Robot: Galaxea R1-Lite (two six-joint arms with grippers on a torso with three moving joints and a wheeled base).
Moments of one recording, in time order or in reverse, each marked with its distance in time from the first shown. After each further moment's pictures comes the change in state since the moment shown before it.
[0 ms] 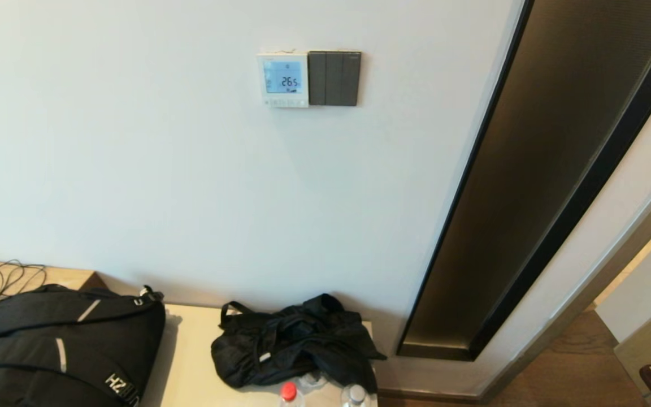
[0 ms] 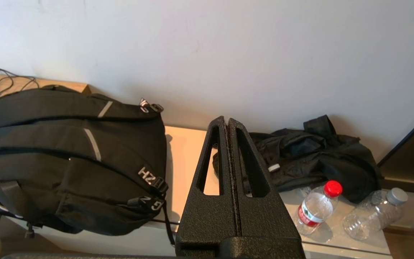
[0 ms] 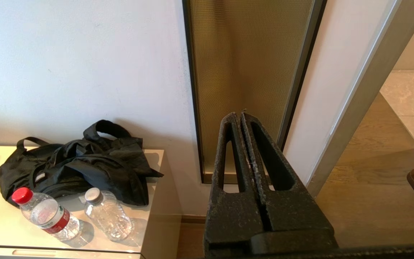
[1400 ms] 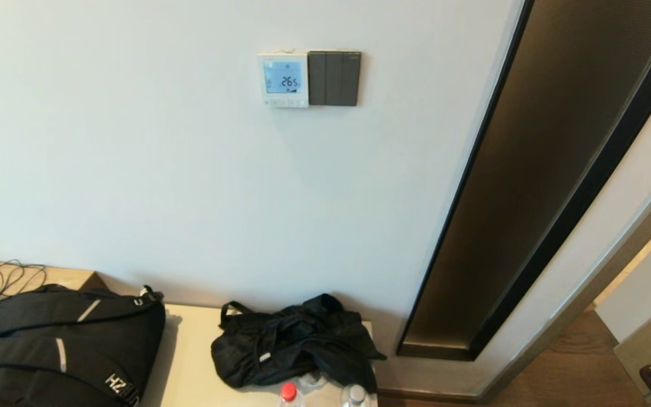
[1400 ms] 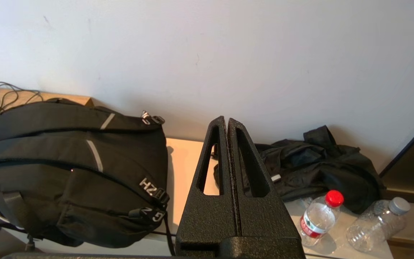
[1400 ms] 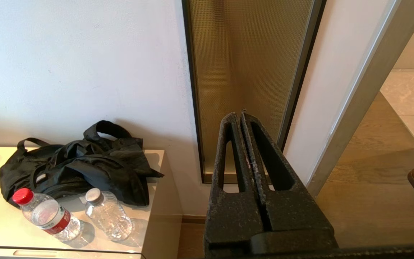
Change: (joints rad) left arm 0.000 -0.073 0.000 0.009 0.001 0.010; right arm 0.000 0.000 0.000 0.000 -0.002 0.005
